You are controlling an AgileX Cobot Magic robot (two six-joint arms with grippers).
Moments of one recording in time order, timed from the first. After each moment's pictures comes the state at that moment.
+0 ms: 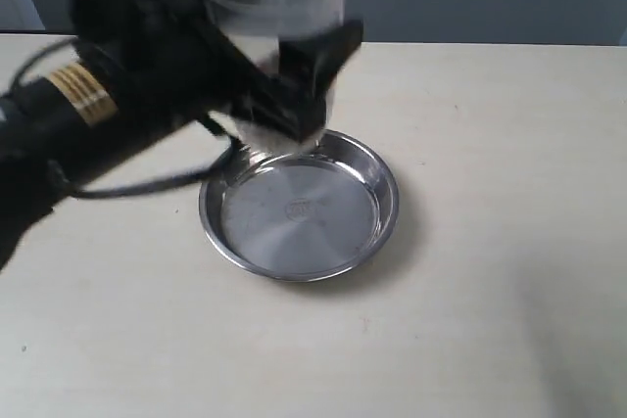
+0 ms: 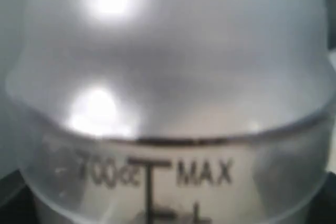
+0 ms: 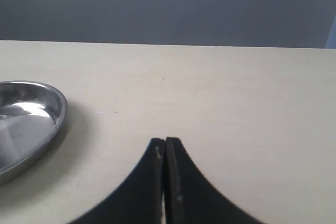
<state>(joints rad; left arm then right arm) -0.73 1.28 -0.65 -0.27 -0.62 0.20 0.10 0.00 0.00 0.07 0.32 -0.03</state>
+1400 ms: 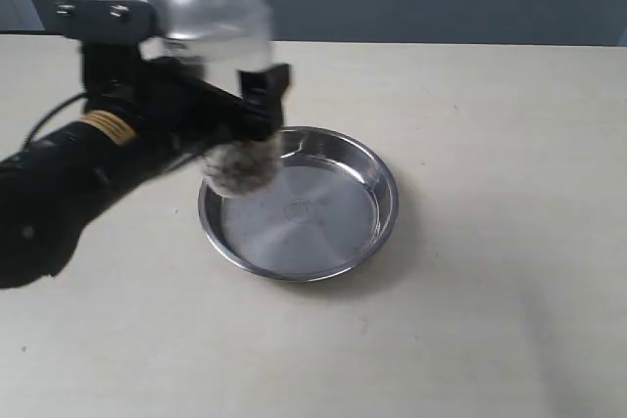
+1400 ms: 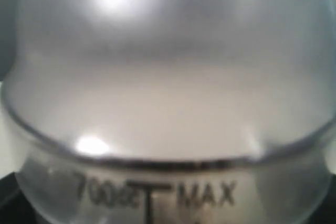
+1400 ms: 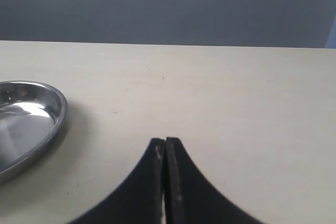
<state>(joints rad) -0.67 1.43 -0.58 -0.59 -0.64 0.14 0.10 0.00 0.00 0.07 0.32 -0.03</state>
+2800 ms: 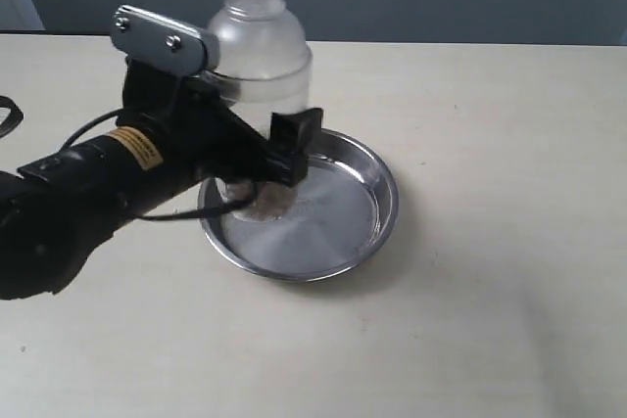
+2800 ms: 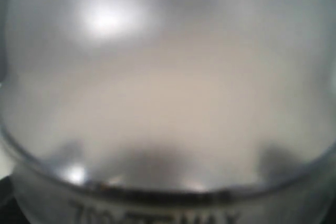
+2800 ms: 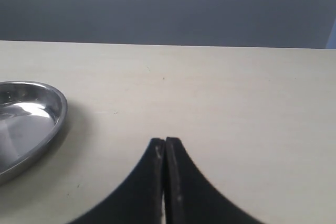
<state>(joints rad) -0.64 1.46 -0.58 -0.36 -0.56 0.14 0.10 0.00 0.00 0.07 0.32 -0.03</state>
